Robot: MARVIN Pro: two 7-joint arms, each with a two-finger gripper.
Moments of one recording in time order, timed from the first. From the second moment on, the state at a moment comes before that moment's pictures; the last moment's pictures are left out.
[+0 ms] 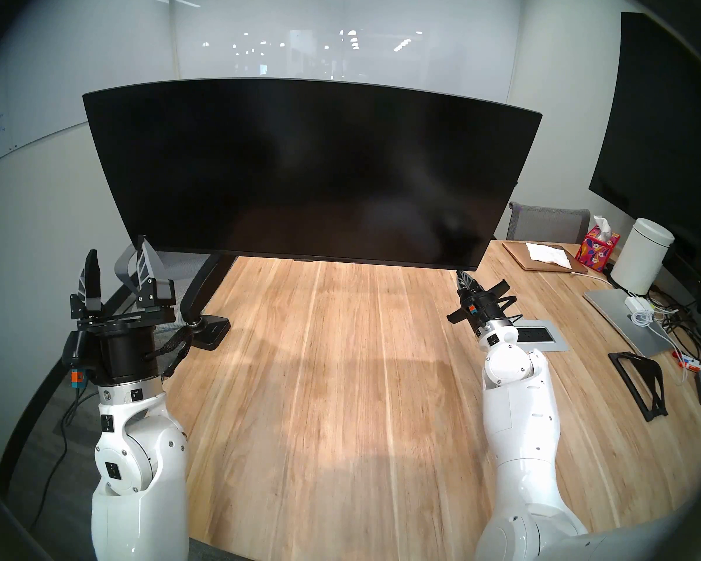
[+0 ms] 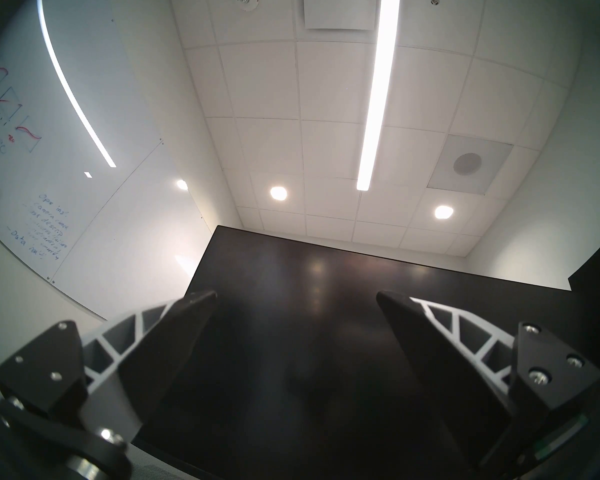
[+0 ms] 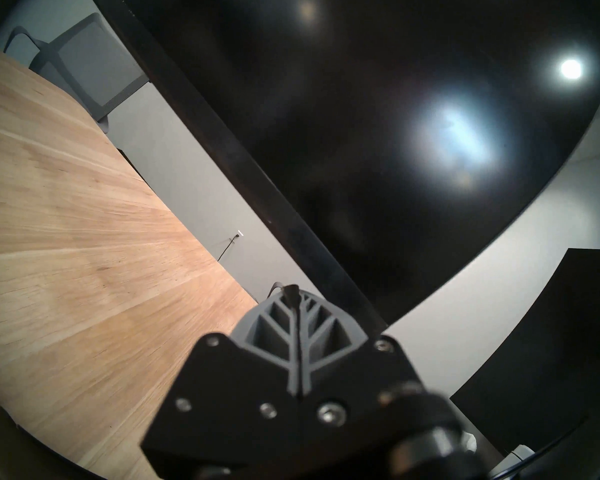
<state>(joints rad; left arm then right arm) 1.98 -1.57 -1.82 -2.12 -0.46 -0.69 -0.20 -1.28 -1.63 1.90 -1.28 -0.98 -0.49 0.18</state>
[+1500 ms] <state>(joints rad) 1.98 -1.58 -1.83 -2.12 -0.46 -0.69 -0.22 -1.29 -1.64 1.91 -1.31 -0.98 -0.56 0.16</state>
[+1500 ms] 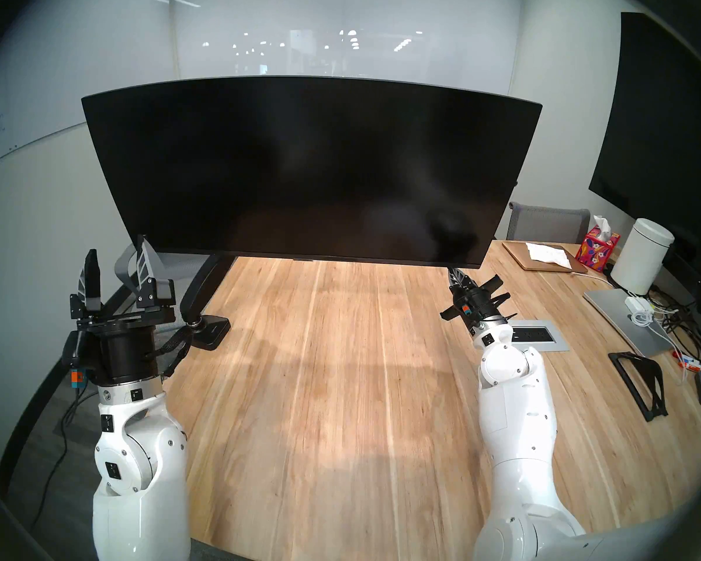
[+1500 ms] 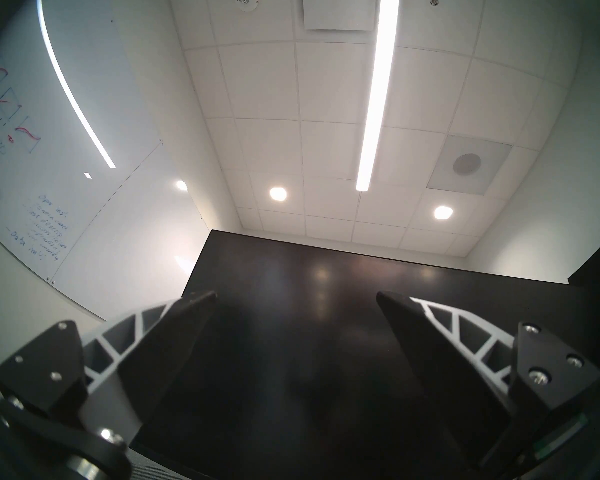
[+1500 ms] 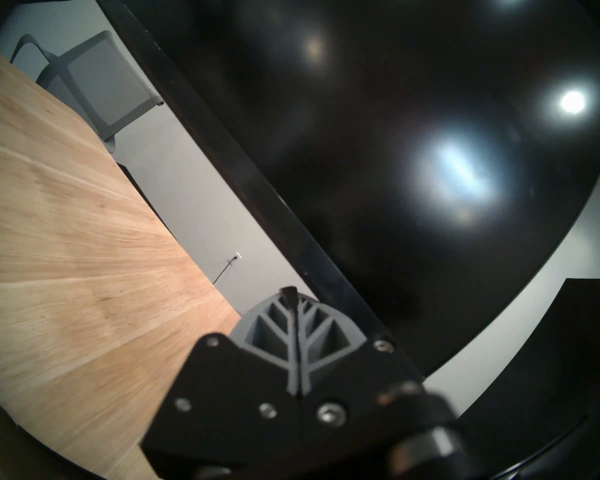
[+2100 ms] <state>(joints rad) 1.98 -1.59 -1.84 -2.12 -0.46 -0.69 -0.23 -1.30 -1.65 1.91 -1.35 -0.98 -0.56 0.18</state>
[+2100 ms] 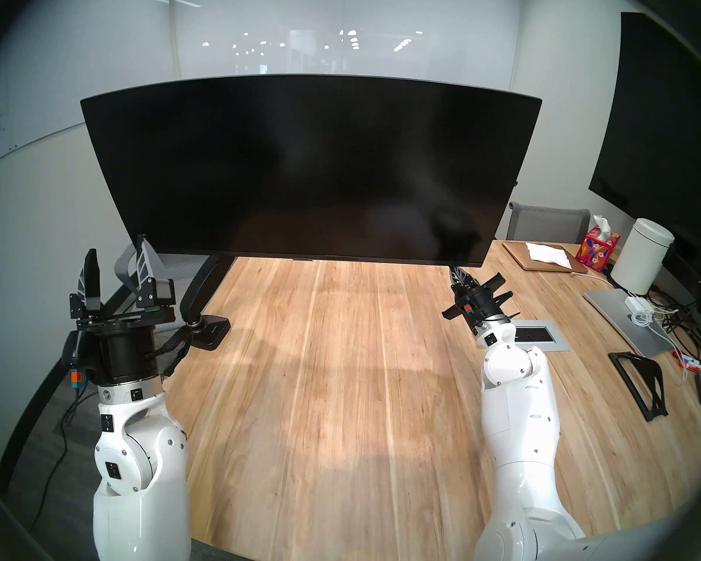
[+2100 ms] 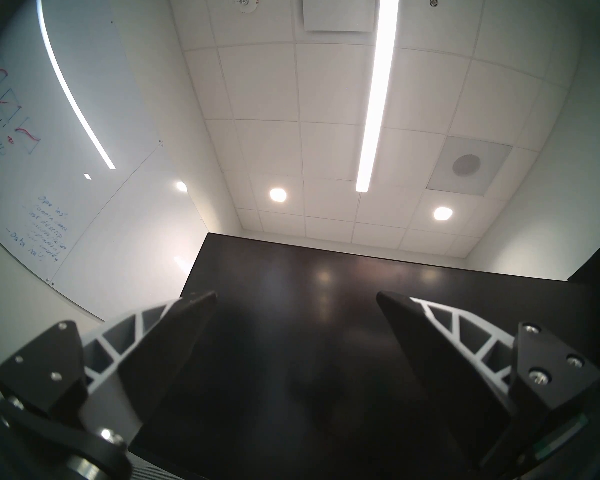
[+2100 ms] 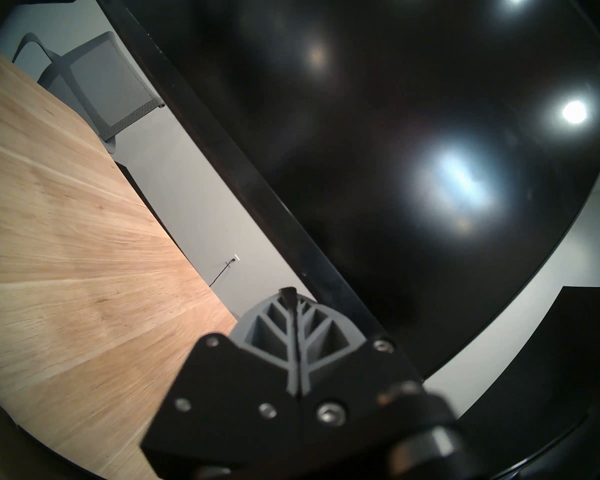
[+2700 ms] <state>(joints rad) 1.97 -1.60 -1.84 -2.12 -0.46 -0.68 -0.24 -1.30 -1.65 1.92 -1.39 -0.98 -0.56 0.19</state>
